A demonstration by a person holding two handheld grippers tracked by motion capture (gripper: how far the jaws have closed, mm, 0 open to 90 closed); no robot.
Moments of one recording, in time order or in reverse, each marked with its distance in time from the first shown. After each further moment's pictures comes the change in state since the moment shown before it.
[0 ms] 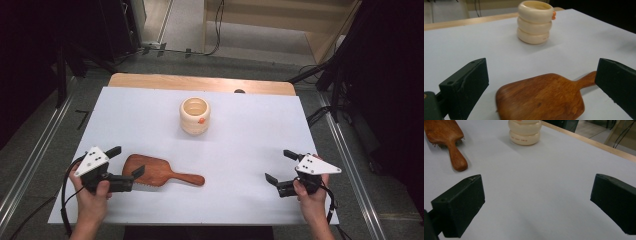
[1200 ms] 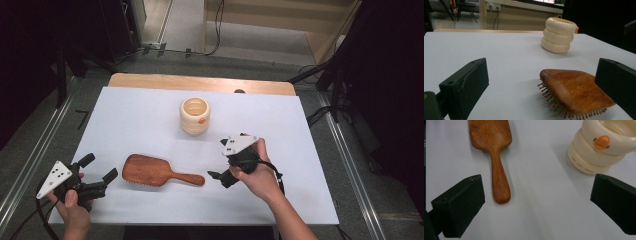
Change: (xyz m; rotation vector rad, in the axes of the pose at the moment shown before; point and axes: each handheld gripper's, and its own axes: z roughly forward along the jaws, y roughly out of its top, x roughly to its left) left arm 0.046 -0.058 -0.028 -0.209 0.061 -0.093; right arm 0.078 0.106 0.111 0.252 0.265 -0.265
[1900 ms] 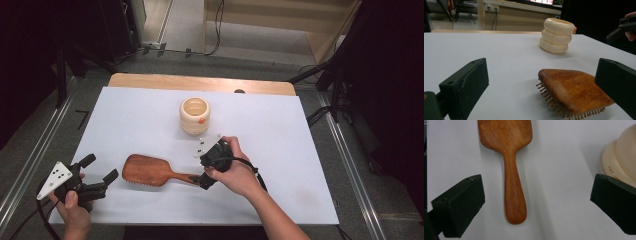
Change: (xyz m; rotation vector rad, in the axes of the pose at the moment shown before) left arm 0.001 -0.002 -0.001 -0.010 -0.013 -0.001; right arm 0.015 0.033 0.050 0.146 0.092 -0.066
